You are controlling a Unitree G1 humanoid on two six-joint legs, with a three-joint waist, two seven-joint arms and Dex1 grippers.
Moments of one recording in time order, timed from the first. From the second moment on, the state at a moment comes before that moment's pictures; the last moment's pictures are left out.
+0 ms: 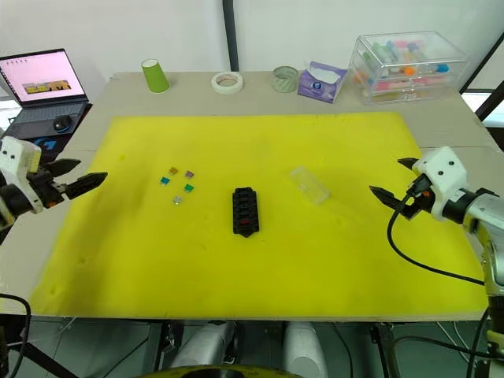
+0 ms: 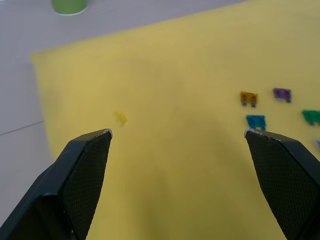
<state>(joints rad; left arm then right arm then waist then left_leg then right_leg) -0.33 0.88 0.39 0.25 -0.46 0.53 -0.83 -0.20 -0.91 -0.34 0.00 0.29 0.28 0.90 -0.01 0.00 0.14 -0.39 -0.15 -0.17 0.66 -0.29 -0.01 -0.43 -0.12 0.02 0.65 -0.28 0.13</state>
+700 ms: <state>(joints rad) -0.40 0.89 0.72 0.30 -0.93 1.40 -0.71 -0.65 -0.70 0.08 -0.44 0.61 0.69 0.98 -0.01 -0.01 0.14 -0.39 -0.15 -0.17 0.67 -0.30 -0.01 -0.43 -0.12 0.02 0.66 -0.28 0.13</state>
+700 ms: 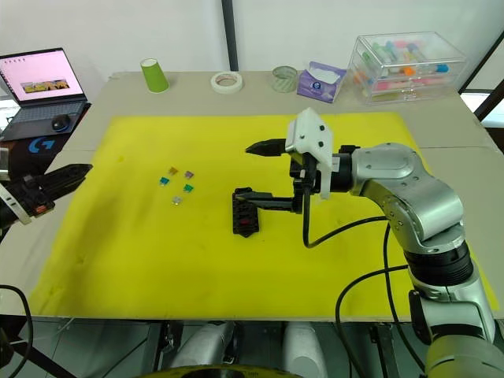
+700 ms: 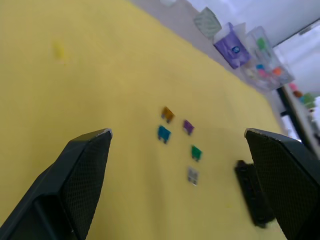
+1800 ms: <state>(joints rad) -0.76 0.71 0.53 0.82 -0.80 1.40 -0.64 -0.65 -0.66 0.10 -0.45 0.60 0.73 0.91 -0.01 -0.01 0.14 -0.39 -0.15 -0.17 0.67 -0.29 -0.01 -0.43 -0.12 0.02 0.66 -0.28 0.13</state>
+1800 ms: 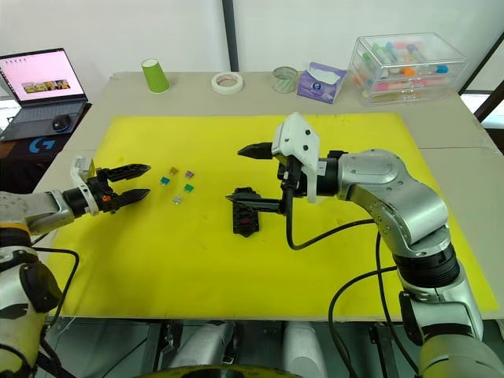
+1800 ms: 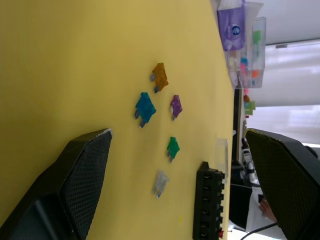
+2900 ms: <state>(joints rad) -0.94 0.67 0.40 1.13 -0.57 1.21 -0.83 -0.66 -0.67 0.10 -0.49 0.62 0.79 0.87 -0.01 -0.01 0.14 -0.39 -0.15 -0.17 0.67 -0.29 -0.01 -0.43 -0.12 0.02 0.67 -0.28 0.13</state>
